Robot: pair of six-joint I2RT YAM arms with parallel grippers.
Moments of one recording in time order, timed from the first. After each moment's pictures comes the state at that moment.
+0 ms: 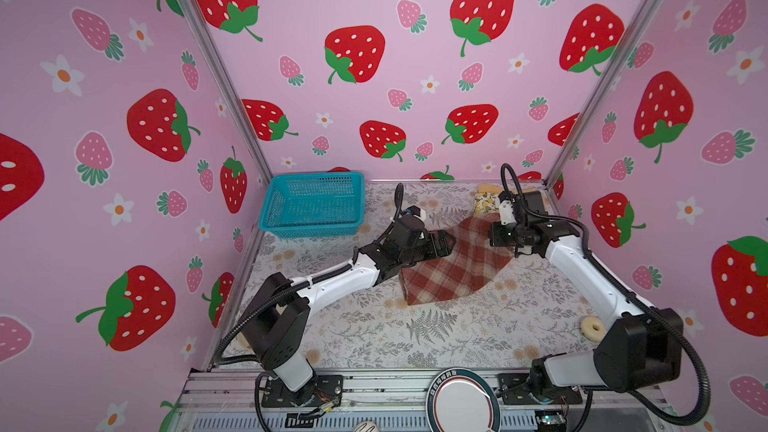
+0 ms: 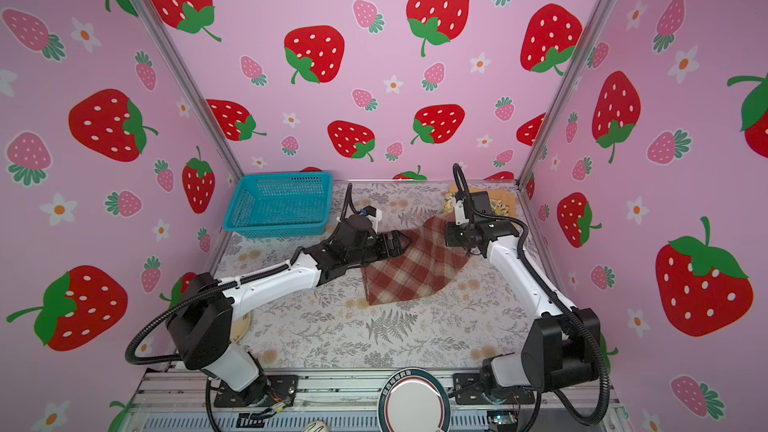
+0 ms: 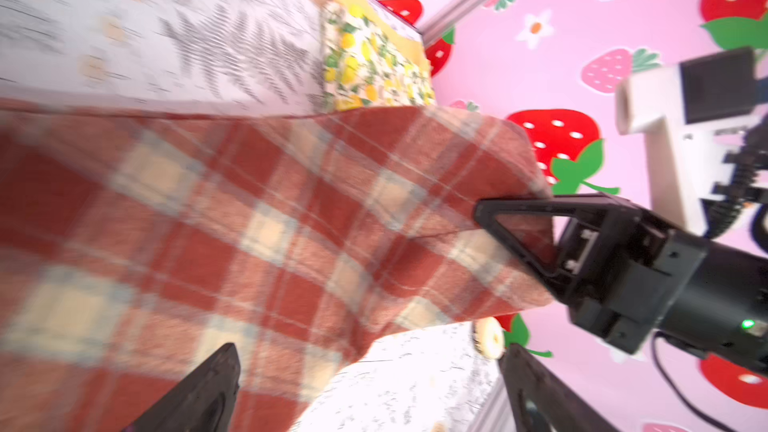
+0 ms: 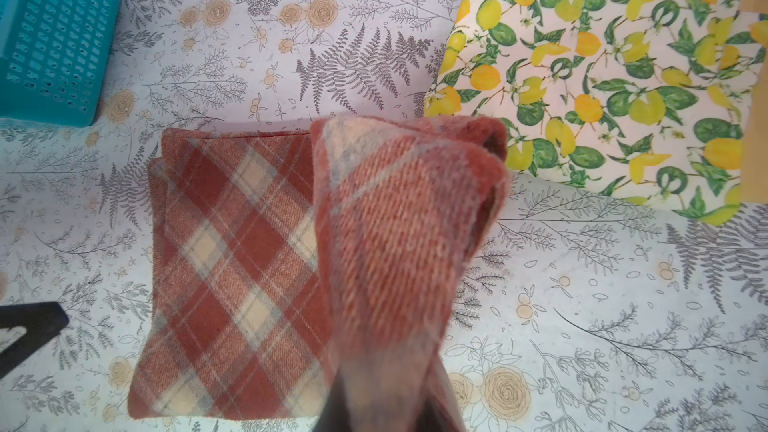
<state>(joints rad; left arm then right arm) -0.76 1.63 1.11 -0.04 0.13 -0.84 0.31 1.41 1.18 -0.67 -0.12 0.14</state>
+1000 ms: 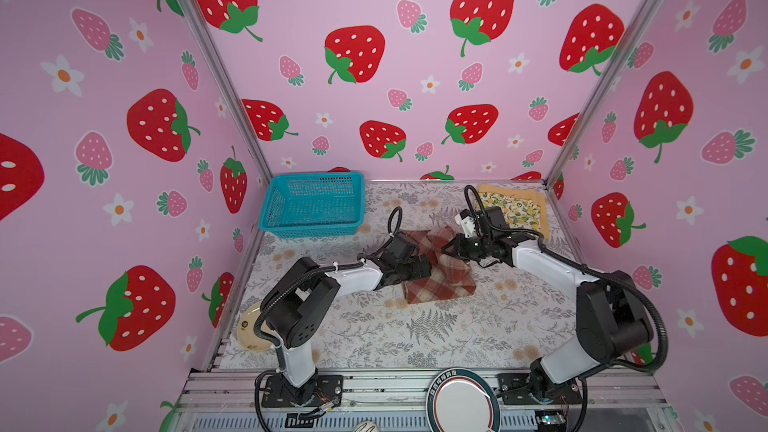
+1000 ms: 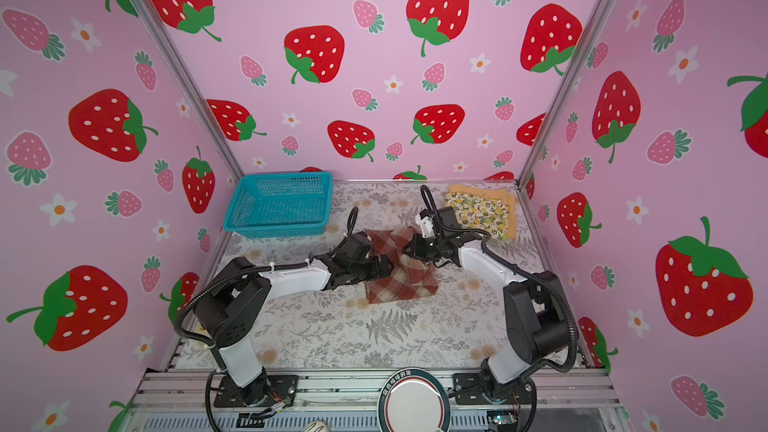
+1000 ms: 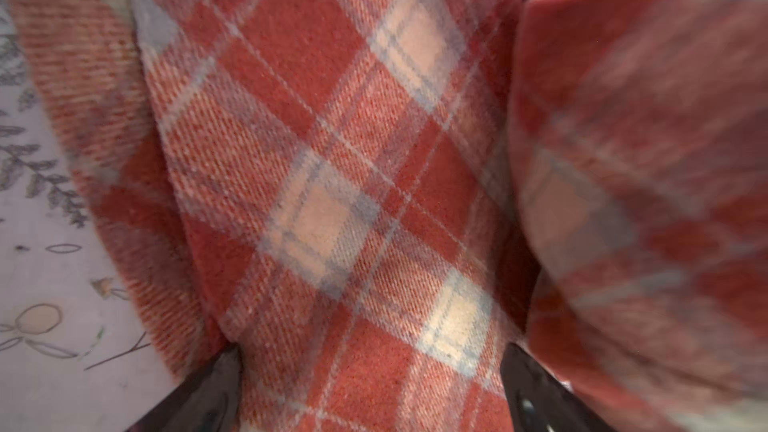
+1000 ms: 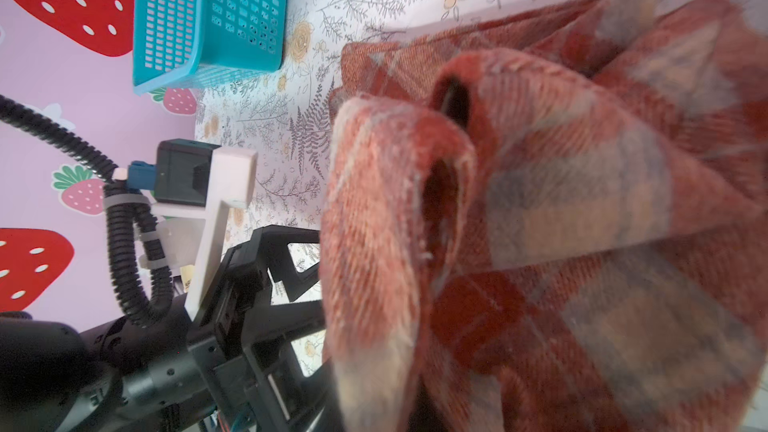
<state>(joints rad) -0.71 1.81 1.00 -0.04 0.10 -0.81 0.48 1.60 1.01 -0.28 -0.54 0.52</state>
